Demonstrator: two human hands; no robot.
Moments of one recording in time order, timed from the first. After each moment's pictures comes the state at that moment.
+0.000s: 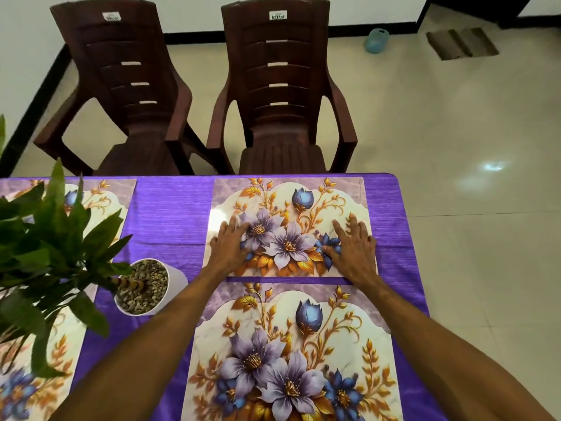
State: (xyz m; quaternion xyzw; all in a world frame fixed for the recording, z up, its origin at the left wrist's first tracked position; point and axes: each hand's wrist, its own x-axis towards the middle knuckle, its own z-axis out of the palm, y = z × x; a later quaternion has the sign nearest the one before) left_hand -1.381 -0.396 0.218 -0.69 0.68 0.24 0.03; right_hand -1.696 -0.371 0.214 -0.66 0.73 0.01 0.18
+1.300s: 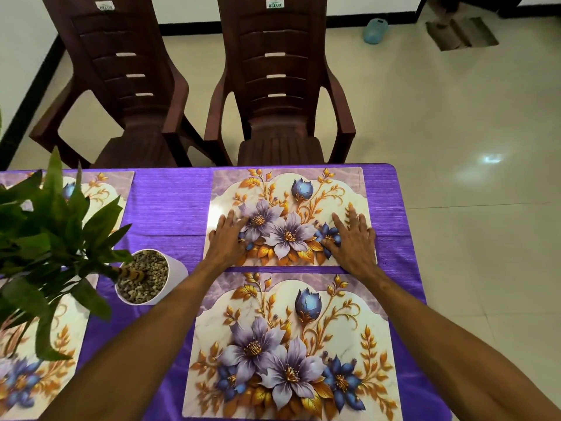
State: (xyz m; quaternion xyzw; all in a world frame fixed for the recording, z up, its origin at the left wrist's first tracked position) left_hand -1.377 -0.389 0.221 -0.68 0.69 0.25 0.04; right_hand -1.698 -0.362 0.217 -0.67 0.72 0.02 0.19
